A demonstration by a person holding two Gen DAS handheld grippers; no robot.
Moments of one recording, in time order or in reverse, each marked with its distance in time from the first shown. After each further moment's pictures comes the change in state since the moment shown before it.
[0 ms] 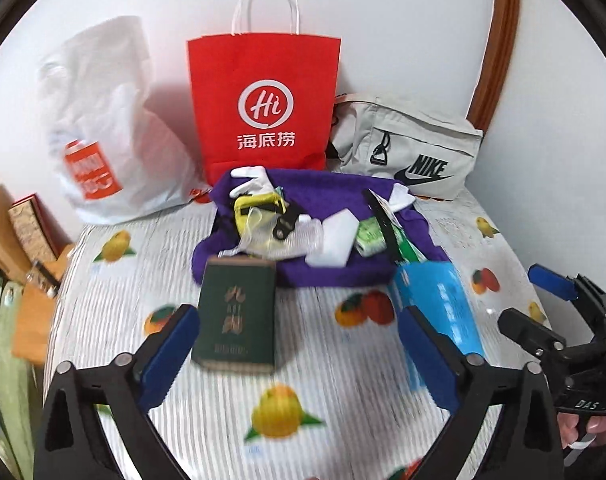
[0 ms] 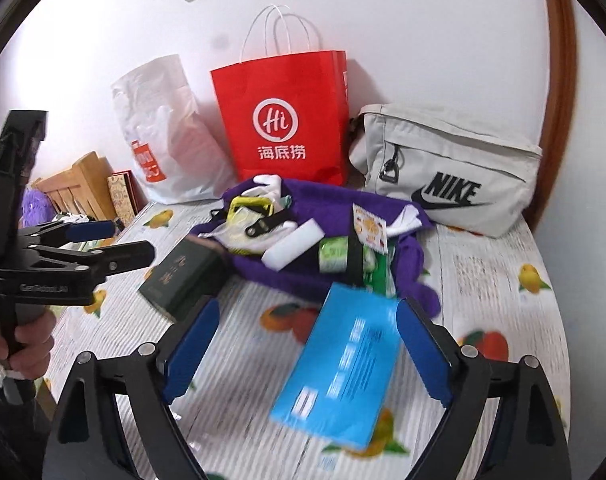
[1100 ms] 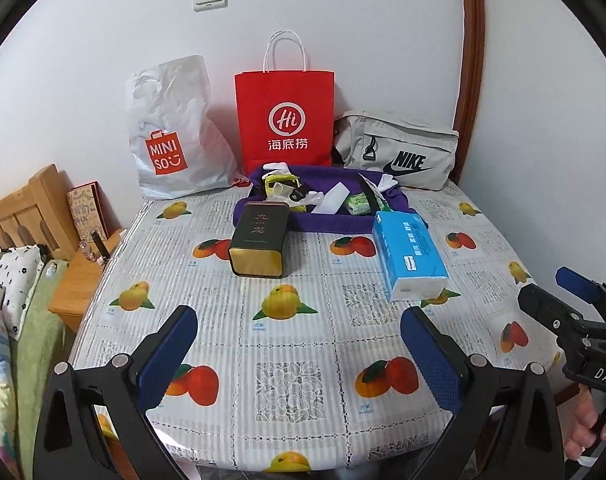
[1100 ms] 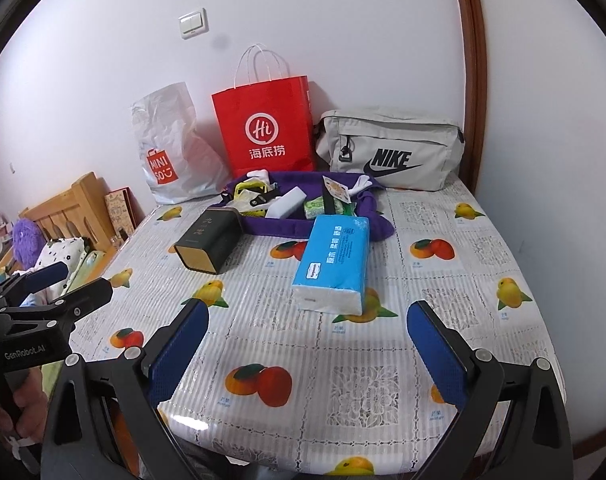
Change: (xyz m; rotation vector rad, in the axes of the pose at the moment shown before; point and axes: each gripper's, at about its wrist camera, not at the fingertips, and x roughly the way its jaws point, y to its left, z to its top) left arm -0.129 -0.036 -0.131 -0.007 -0.134 0.116; right arm -0.133 0.026 -0.111 0.117 -0.097 -0.097
